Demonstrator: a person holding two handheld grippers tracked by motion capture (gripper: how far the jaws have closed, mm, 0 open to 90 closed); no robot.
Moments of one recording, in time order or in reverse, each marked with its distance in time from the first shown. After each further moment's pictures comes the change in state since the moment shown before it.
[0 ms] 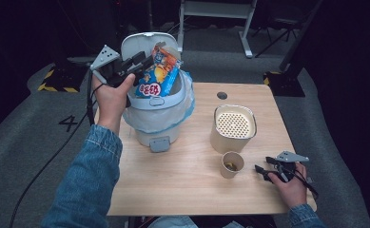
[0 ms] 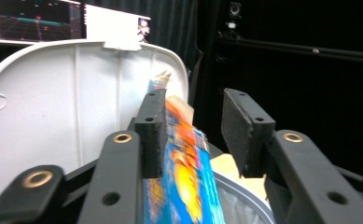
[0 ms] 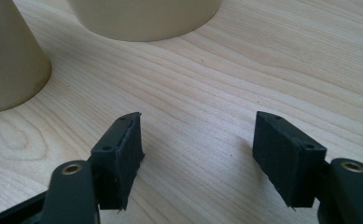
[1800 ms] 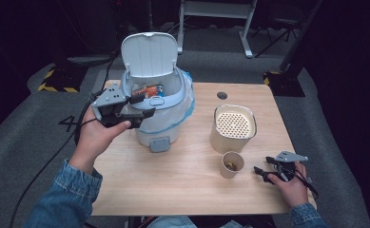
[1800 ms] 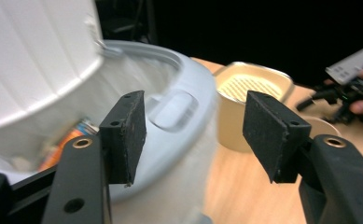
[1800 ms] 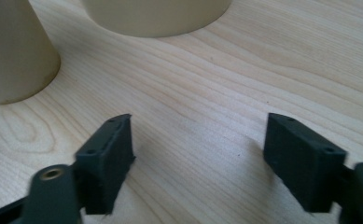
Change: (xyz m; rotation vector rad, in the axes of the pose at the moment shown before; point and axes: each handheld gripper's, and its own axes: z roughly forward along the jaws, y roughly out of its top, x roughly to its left) left arm -0.048 -0.039 -0.063 0.350 -0.162 0.196; right arm 0.000 0.001 0.001 0.013 0.031 -0.024
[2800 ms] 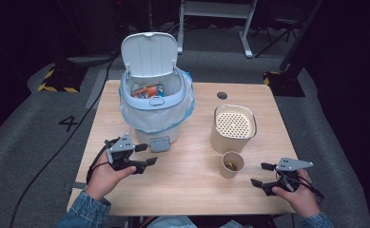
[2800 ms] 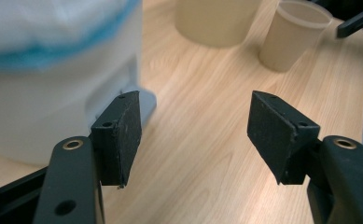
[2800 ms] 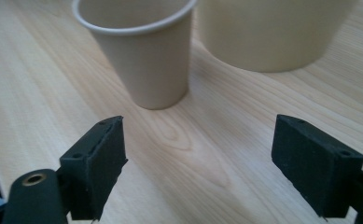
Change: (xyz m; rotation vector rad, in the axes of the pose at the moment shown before) left arm -0.035 -0.136 0.032 0.212 -0.096 -0.142; right arm 0.036 0.014 -0.036 -0.050 0.226 -0.089
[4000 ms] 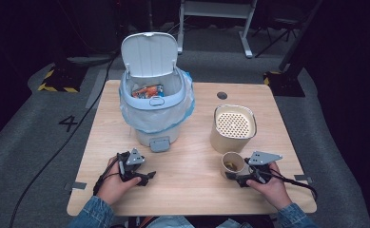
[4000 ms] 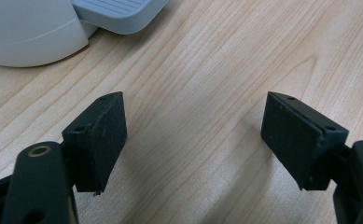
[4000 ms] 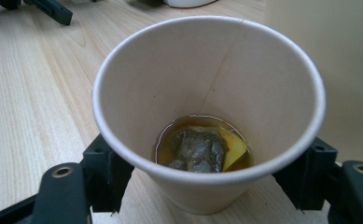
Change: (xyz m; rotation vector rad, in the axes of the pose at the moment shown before) left arm 0.007 -0.055 0.045 0.214 0.128 0.042; right arm 0.021 0.030 0.069 -0.075 0.101 -0.080
